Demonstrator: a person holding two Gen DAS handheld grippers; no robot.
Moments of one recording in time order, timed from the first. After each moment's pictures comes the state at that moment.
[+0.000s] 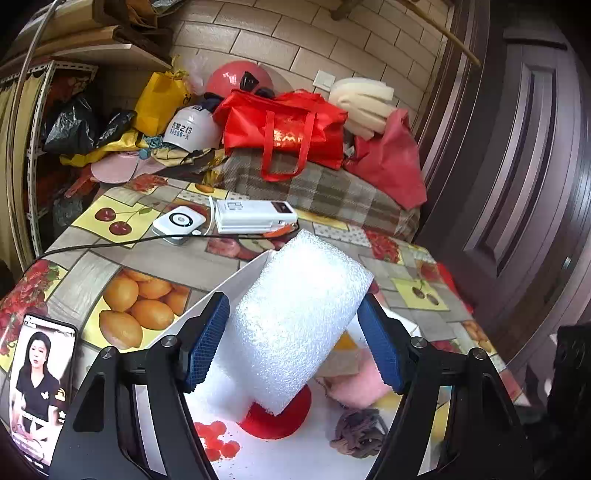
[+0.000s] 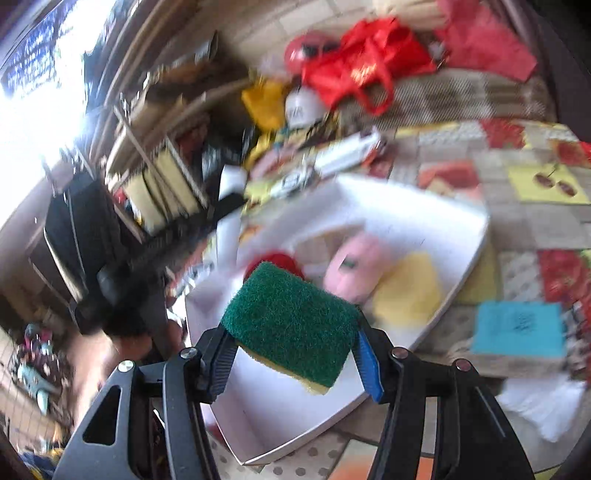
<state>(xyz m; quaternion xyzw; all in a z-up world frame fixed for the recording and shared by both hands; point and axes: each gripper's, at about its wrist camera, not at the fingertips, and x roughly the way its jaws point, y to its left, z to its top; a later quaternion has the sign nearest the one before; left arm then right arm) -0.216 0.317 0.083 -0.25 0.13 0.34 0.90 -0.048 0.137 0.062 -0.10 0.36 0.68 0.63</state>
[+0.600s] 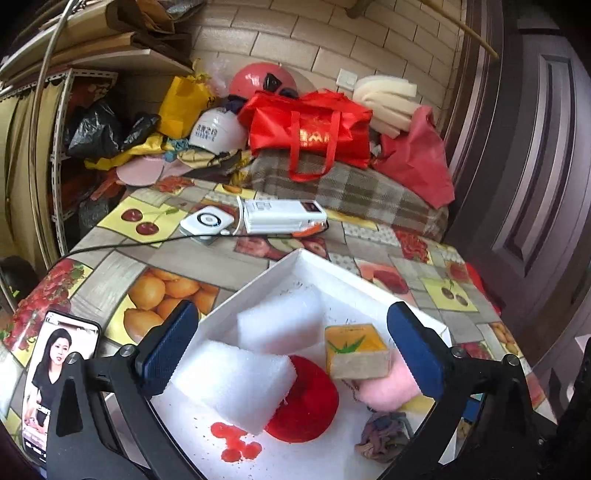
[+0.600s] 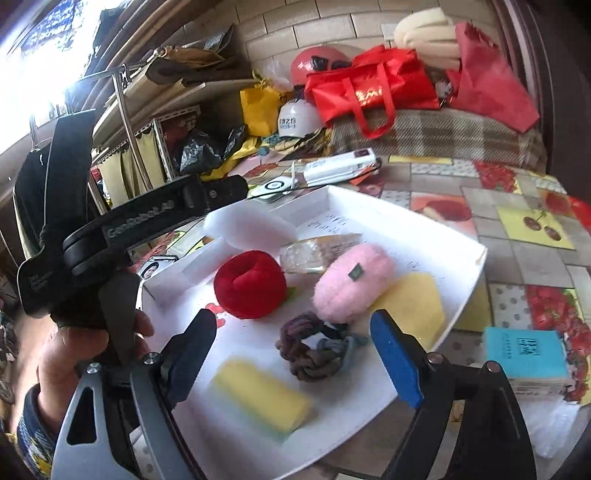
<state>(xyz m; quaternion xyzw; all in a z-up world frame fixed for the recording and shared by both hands) -0.216 0.316 0.077 -0.24 0.14 0.39 0.88 -0.075 0.147 0.054 -0.14 0.27 0.65 0.70</state>
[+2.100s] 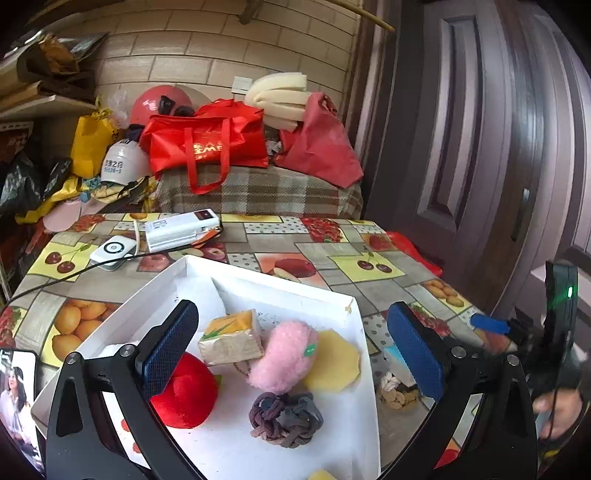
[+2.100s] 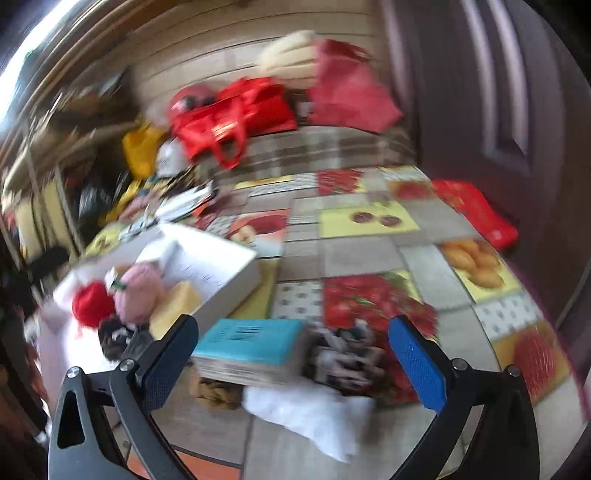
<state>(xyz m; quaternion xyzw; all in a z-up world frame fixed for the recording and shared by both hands) -0.171 0.242 0.091 -0.15 0.14 0.26 0.94 0.025 0.075 0.058 -0.12 0.23 0.49 0.83</state>
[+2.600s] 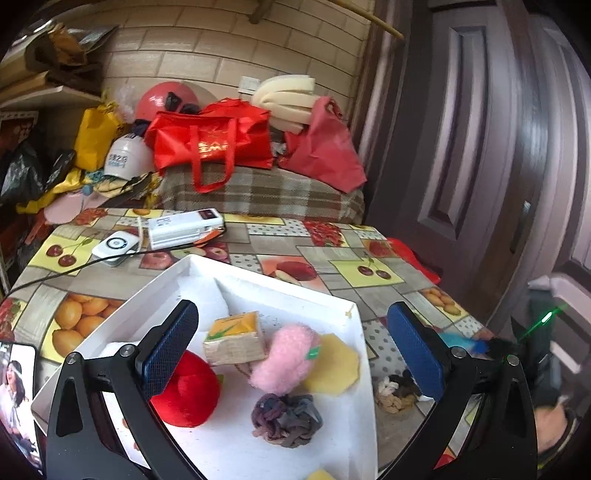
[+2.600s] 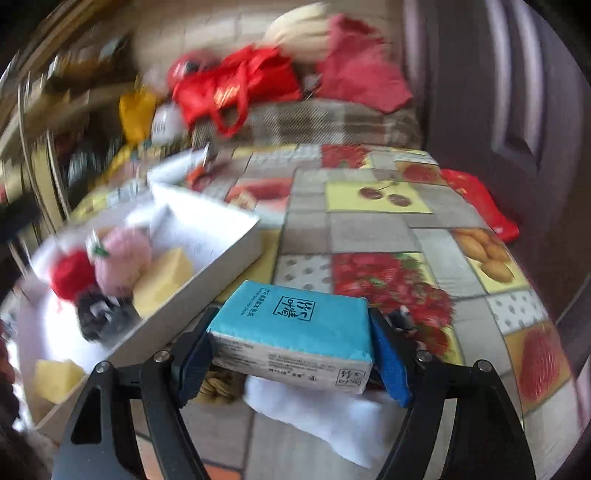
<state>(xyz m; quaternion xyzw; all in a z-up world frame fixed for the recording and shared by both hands) -0.177 0.250 0.094 -0.16 0.13 0.26 0.94 0.038 0.073 0.042 -0.13 0.27 0.48 0.83</state>
